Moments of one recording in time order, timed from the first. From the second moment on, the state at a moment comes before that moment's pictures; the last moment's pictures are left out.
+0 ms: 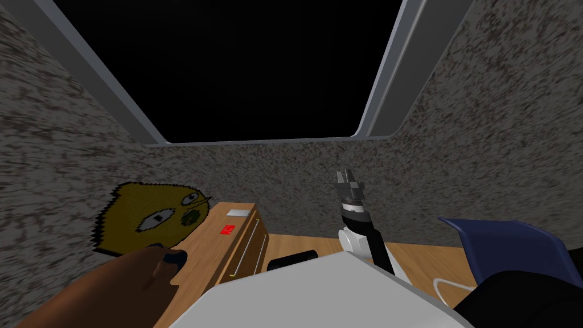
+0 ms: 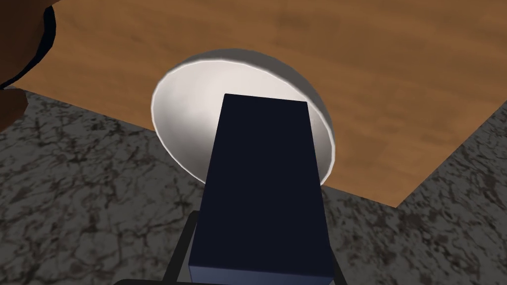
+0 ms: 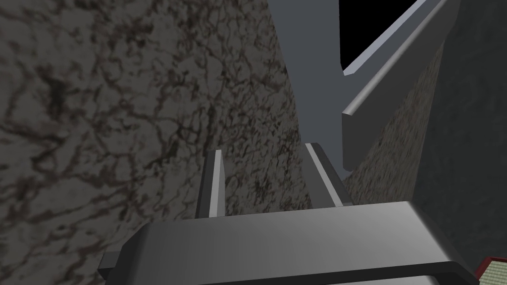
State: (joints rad) left arm 1.28 1.52 -0.17 -0.99 0.39 -0.57 0.81; right arm 0.53 0.00 -0.01 -2.32 -0.11 -0.55 -0.13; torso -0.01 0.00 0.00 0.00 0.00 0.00
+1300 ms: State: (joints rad) left arm 1.22 1.61 -0.15 -0.78 0.28 -0.73 1.09; right arm 0.53 0.00 -0.01 -2.32 -0.11 -0.55 -0.13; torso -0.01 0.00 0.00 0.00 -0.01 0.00
